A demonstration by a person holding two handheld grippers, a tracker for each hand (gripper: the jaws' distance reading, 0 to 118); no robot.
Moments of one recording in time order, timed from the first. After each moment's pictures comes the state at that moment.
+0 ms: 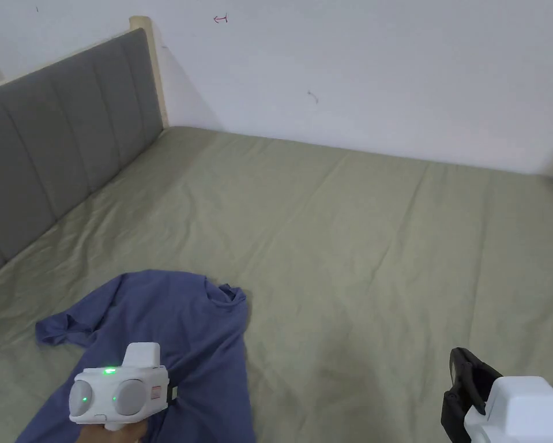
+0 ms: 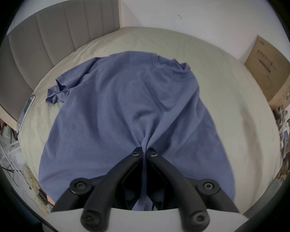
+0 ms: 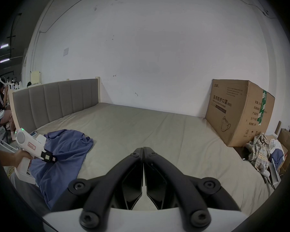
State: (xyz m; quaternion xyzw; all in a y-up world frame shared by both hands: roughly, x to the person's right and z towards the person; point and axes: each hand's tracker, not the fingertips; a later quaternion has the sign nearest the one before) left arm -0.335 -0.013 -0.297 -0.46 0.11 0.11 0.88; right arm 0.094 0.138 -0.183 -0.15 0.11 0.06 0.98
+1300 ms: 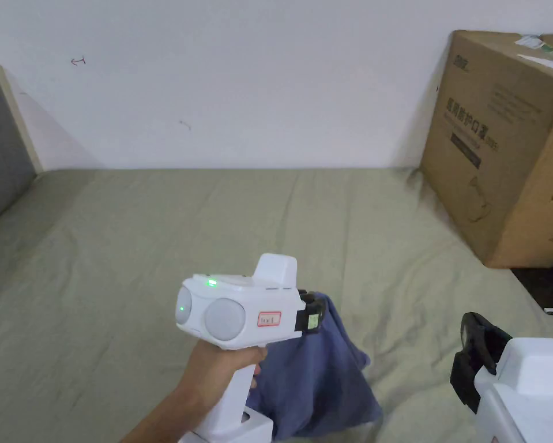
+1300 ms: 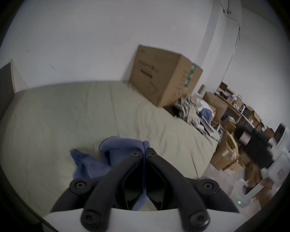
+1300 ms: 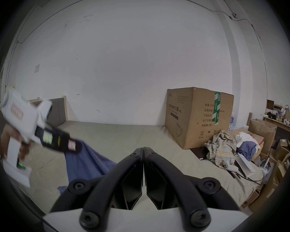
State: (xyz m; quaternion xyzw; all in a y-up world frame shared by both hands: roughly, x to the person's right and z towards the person) left arm 0.010 0.162 -0.306 -0.34 -0.32 0.05 0.88; right arm 0.236 0.179 -0.097 -0.09 -0.04 0.03 1.00
